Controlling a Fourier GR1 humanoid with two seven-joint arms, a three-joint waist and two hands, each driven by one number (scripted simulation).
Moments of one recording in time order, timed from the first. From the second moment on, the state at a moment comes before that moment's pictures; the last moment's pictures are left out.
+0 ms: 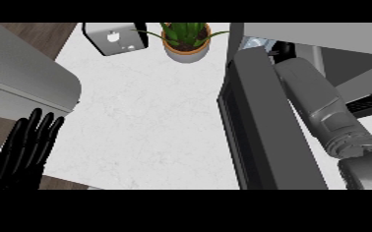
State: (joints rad) left arm 0.30 0.06 0.07 -2.10 0.18 -0.33 -0.13; right arm -1.17 -0.24 -0.07 -0.03 0.11 -0.43 -0.72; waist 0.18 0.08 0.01
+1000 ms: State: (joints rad) left arm 0.28 0.02 -0.02 -2.10 0.09 -0.30 -0.12; right arm -1.15 -0.22 -0.11 -0.03 0.07 -0.31 -0.72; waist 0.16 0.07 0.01
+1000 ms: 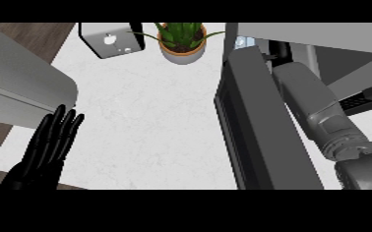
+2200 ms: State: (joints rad) left arm 0.23 0.02 -0.14 -1.96 0.03 -0.29 -0.12; right arm -0.96 -0.21 -0.18 -0.07 0.01 -0.01 -0.88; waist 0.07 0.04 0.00
